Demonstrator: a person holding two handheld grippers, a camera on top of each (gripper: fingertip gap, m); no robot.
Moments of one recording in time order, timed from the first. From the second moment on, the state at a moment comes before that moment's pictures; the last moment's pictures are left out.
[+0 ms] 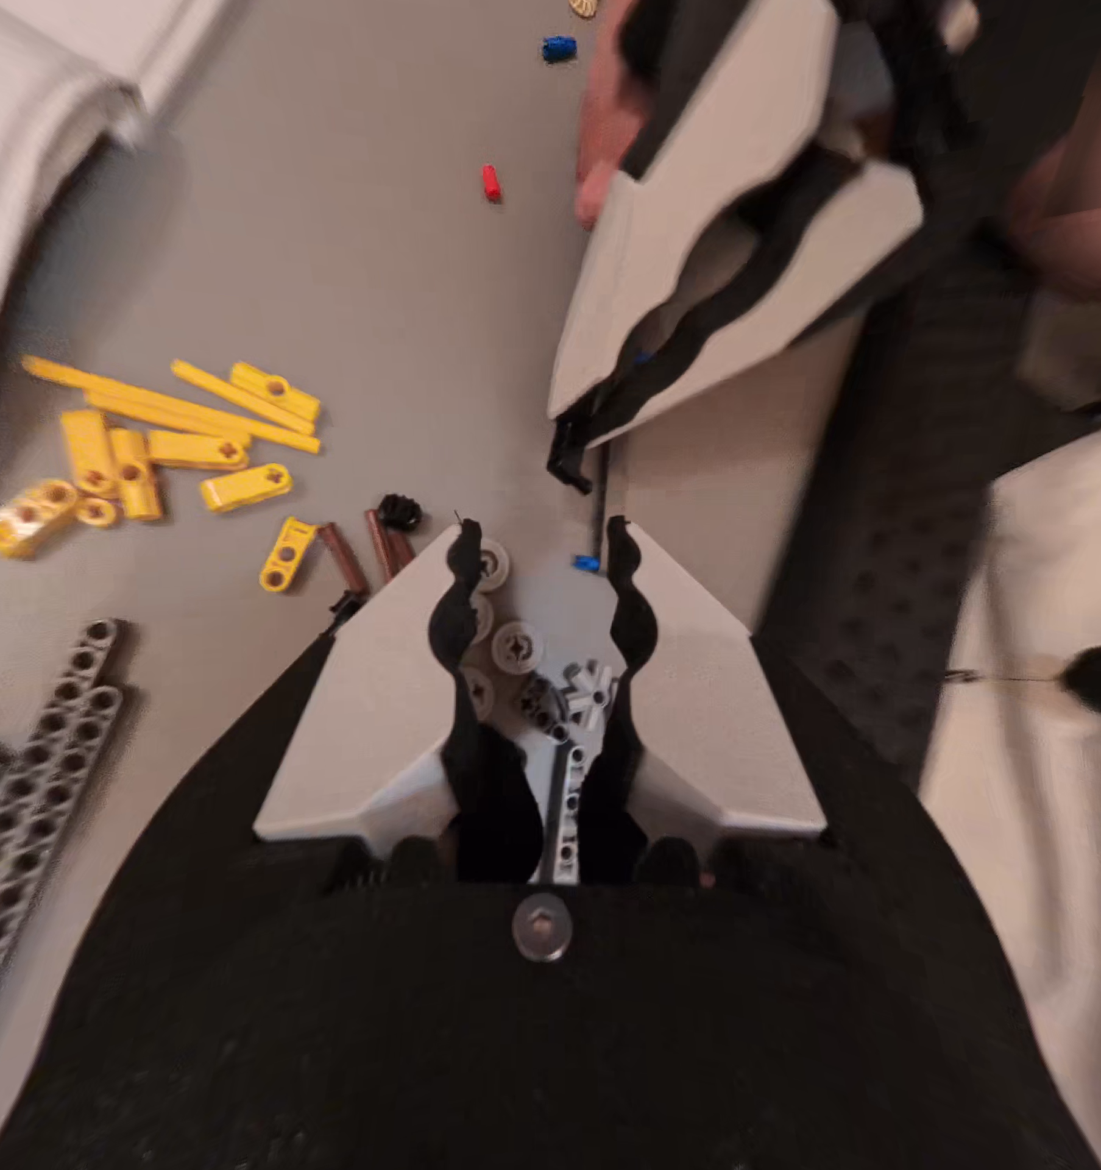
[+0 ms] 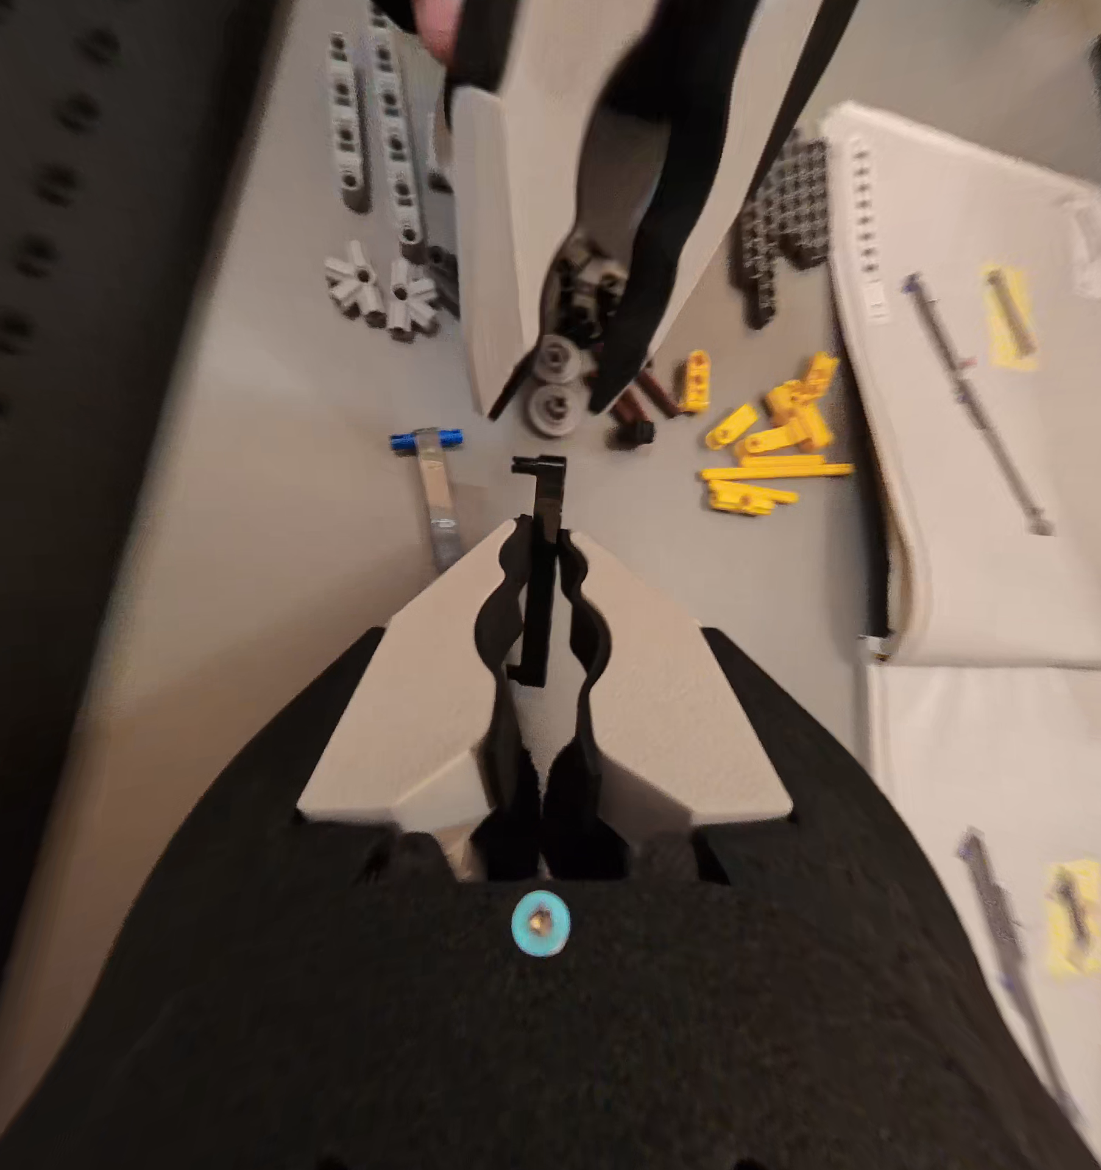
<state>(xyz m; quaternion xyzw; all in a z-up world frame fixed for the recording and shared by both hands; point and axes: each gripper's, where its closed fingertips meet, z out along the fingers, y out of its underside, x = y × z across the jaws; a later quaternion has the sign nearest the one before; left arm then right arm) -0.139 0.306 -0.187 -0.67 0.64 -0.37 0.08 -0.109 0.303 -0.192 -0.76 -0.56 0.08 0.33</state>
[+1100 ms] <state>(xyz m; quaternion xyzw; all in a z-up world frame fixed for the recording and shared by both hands) -0.146 0.292 -0.215 -0.72 0.61 -0.19 0.27 -0.114 0.277 -0.192 -0.83 -0.47 0.16 0.27</state>
